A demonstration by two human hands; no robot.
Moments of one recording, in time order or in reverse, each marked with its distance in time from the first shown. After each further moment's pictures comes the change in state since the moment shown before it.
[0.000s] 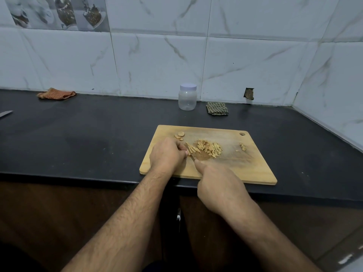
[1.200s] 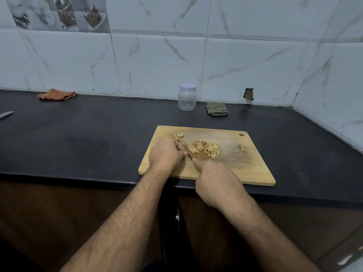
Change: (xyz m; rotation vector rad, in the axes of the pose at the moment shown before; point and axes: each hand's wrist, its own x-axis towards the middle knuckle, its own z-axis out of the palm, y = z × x) left_hand 0.005 -0.001 0.002 0.002 -0.021 -0.022; right_hand 0.009 0.003 -0.001 0.026 0.010 -0.013
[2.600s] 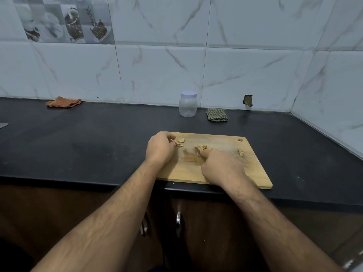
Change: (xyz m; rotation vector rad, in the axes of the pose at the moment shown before) left_hand 0.030 -0.010 -0.014 -0.110 0.106 0.056; right_hand 0.028 0.011 -0.025 -0.066 0.077 0.074
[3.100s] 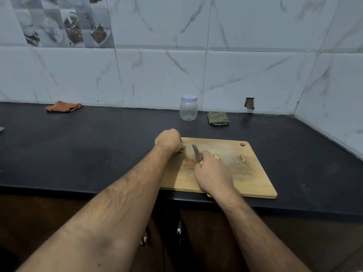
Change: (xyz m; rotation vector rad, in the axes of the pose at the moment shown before) left_hand 0.049 0.031 0.010 0.368 -0.219 0.029; right_hand 0.029 -0.006 0.037 0.282 0.151 0.032
